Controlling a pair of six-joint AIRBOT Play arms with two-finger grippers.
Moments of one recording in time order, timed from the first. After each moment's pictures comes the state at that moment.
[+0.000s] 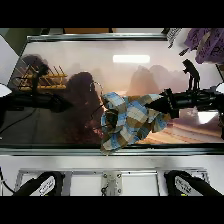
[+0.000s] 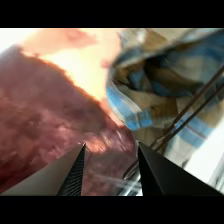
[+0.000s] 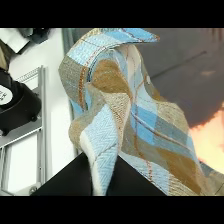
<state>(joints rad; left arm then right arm) 0.21 -1.12 1.06 0.71 -1.40 -0.70 -0.17 -1.15 1.05 -0.28 1.63 0.31</state>
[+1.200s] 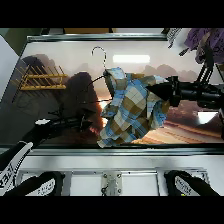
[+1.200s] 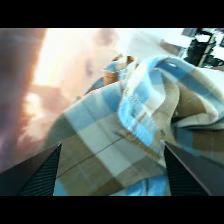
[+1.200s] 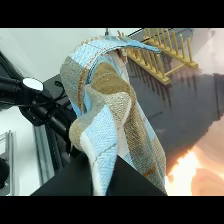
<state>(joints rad) -0.06 -1.24 0.48 0.04 -0.91 -1.16 -0.17 -1.10 1.05 -0.10 1.44 0.31</state>
